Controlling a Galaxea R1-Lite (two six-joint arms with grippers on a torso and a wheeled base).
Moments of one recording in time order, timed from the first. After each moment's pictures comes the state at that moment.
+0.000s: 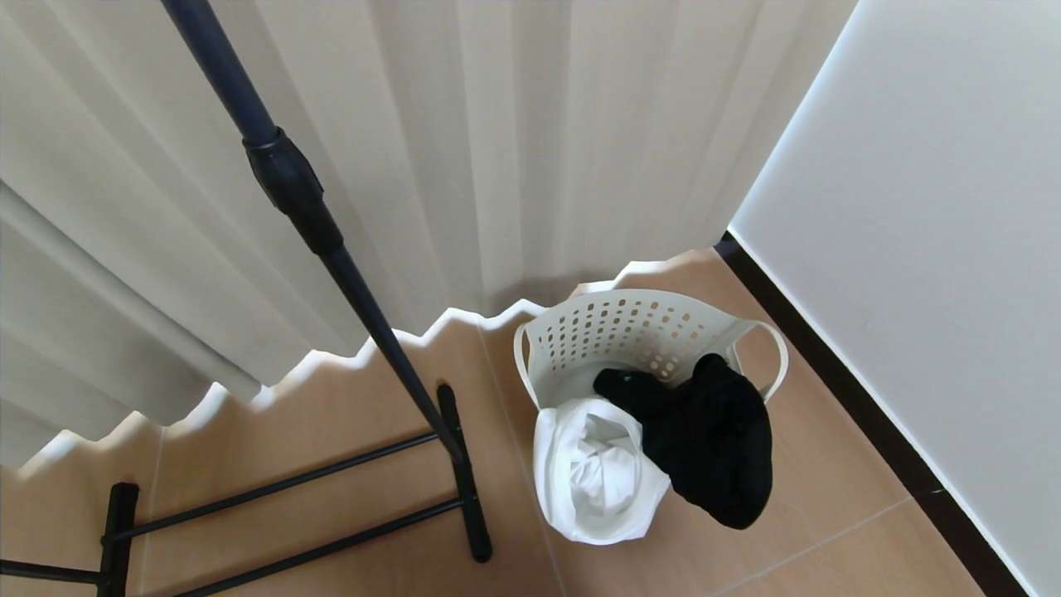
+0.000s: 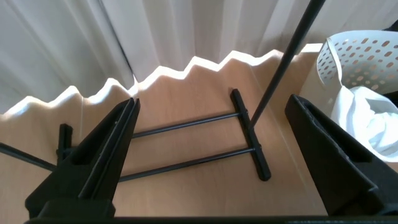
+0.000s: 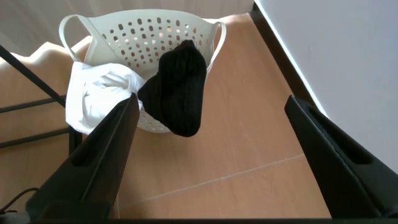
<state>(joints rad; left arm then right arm) 0.00 0.00 0.00 -0.02 0.11 0.00 0.00 0.01 -0.02 0.03 0.04 0.02</state>
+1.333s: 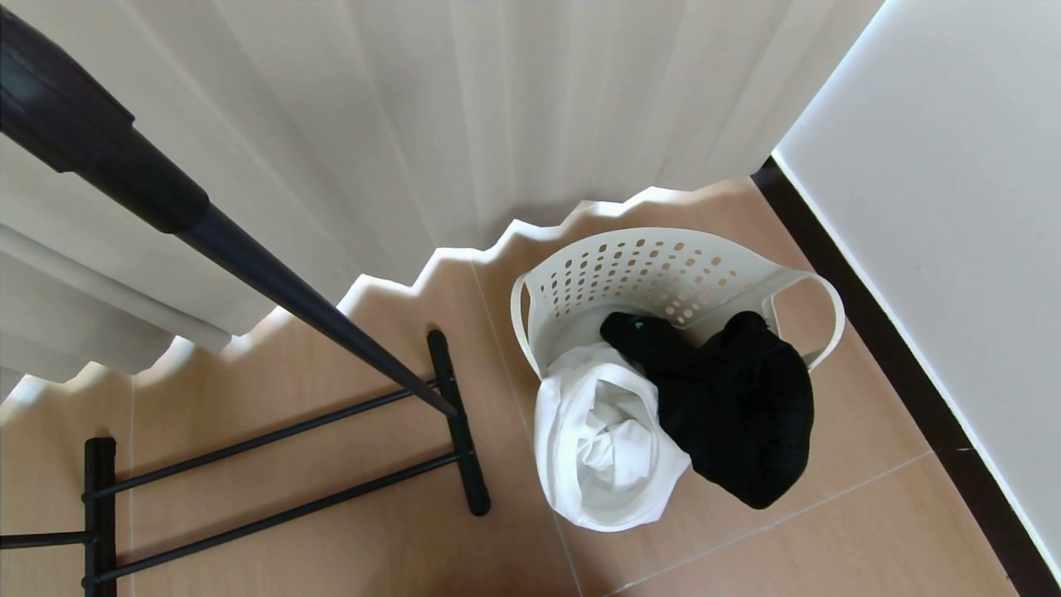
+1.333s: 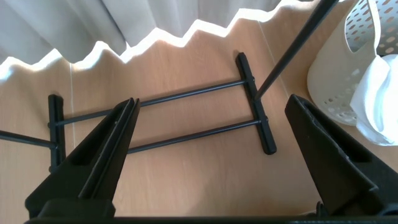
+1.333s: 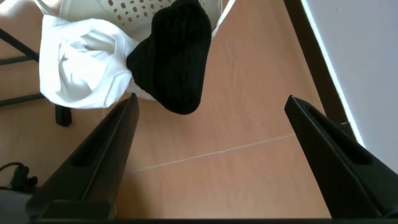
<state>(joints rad) 0.00 0.00 0.00 -0.02 0.11 -0.01 0.00 0.01 -0.01 0.04 0.05 -0.04</state>
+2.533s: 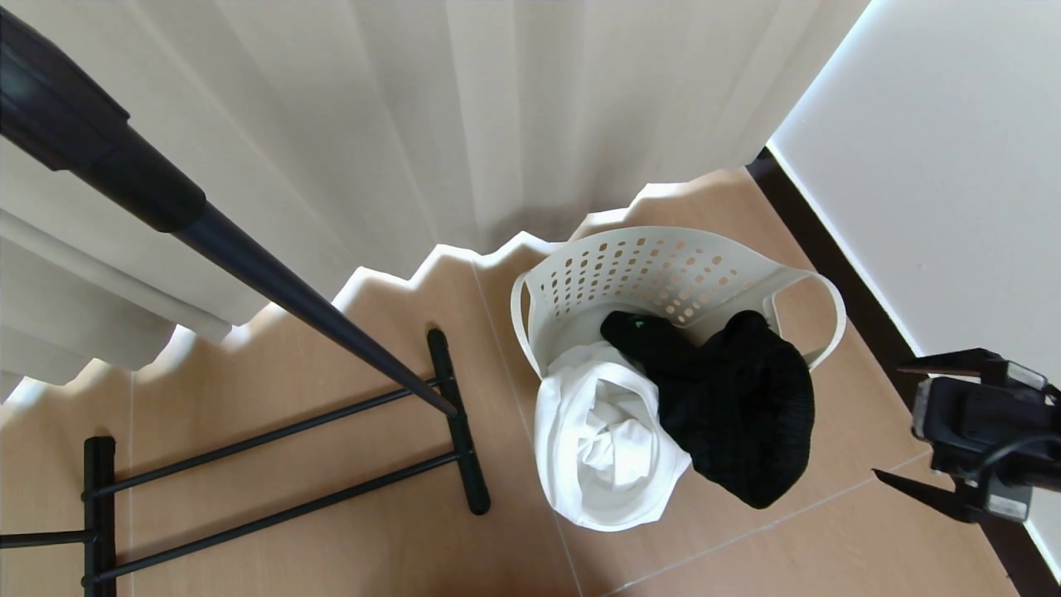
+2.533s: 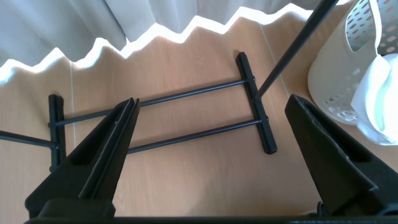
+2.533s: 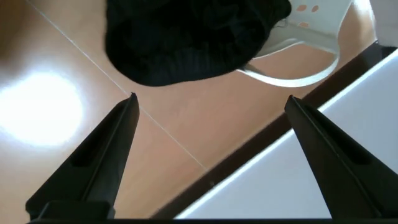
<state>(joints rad) 0.00 0.00 0.00 -0.03 0.11 -0.01 0.06 1.29 -0.67 0.01 0.10 -1.17</state>
